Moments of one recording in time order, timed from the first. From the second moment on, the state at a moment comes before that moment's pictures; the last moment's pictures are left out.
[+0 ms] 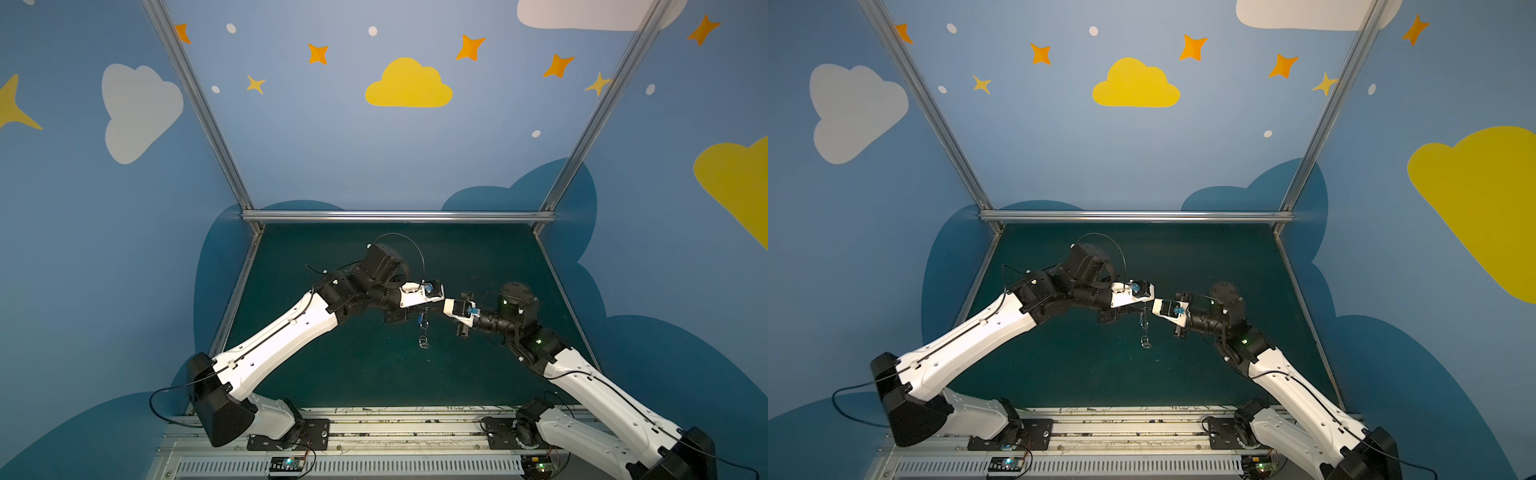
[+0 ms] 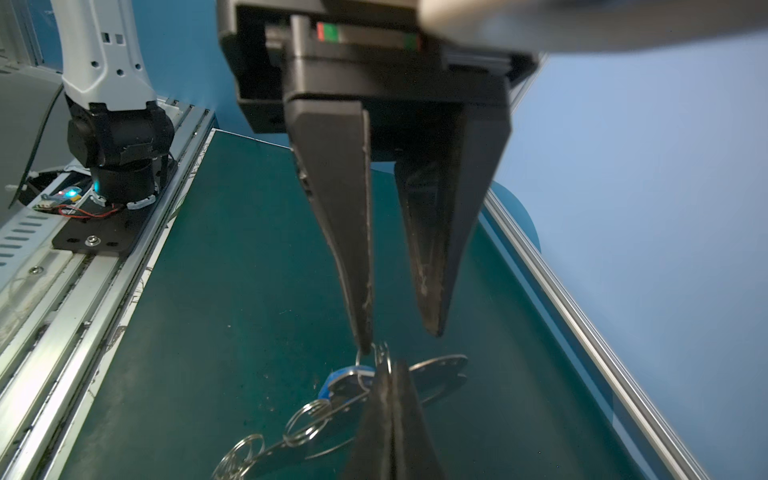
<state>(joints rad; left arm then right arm) -0.78 1.39 1.39 -0.71 0.37 0.66 0.59 0.93 0.69 0.02 -0.69 -0.57</state>
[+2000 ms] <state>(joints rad) -0.87 1.58 1.76 -1.04 0.23 0.80 0.59 0.86 0.63 0.03 -0.56 -0.55</state>
